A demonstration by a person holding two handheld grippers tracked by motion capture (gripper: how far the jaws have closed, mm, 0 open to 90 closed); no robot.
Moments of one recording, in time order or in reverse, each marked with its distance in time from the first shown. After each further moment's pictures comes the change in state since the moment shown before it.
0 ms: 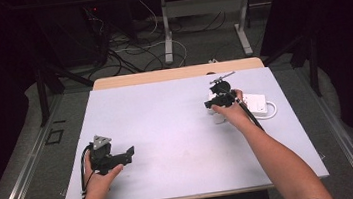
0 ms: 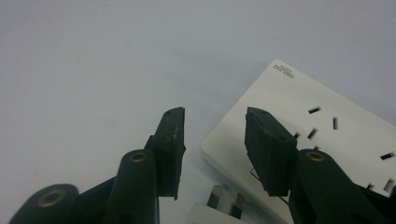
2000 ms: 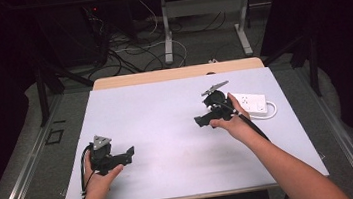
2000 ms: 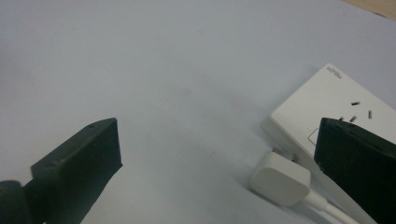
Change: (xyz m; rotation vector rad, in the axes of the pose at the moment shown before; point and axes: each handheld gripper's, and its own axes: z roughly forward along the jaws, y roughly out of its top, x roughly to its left) left arm -0.001 0.000 -0.001 -0.001 0.000 0.009; right arm 0.059 -0.016 -0.048 -0.011 0.017 -0.181
